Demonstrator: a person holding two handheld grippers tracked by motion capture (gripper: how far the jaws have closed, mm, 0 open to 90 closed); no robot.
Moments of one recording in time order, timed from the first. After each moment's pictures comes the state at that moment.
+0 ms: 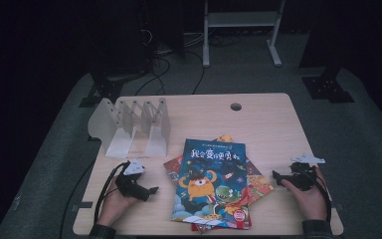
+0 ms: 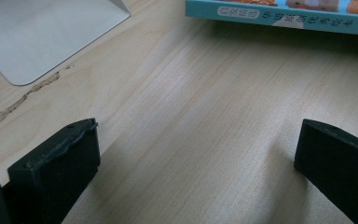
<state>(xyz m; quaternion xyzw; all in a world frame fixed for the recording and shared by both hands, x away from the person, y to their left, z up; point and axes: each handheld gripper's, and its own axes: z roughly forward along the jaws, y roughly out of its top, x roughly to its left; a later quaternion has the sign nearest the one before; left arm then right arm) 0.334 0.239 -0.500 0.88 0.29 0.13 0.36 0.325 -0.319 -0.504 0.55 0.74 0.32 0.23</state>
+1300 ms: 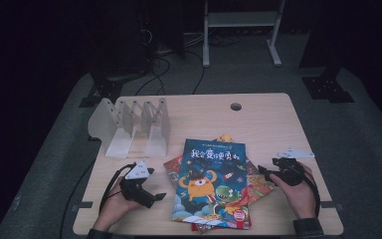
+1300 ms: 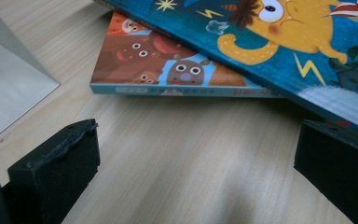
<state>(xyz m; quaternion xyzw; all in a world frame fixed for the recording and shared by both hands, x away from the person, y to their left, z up) 0.309 0.211 -0.465 0.88 0.22 0.10 0.41 0.318 -0.266 -0.459 0.50 0.76 0.38 0.19</state>
